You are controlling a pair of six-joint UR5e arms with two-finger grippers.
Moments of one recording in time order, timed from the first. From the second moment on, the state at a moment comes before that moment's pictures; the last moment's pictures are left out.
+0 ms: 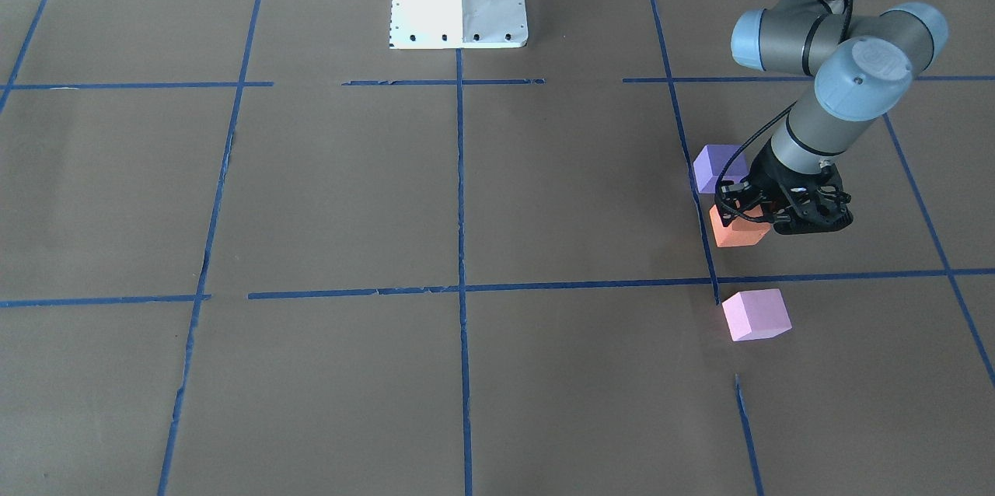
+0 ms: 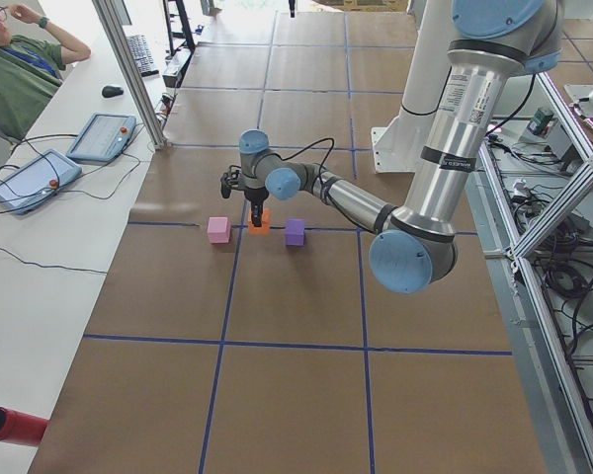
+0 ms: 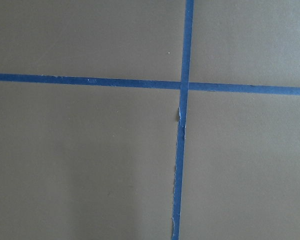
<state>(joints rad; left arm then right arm) -0.89 -1.86 -1.65 -1.81 -2.09 -0.91 1.48 -1.60 1.64 -1.56 2.36 0.06</state>
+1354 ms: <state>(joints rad) -0.89 -1.86 -1.61 -1.88 -2.09 -0.91 1.48 -1.60 1.64 -1.56 2.36 0.06</state>
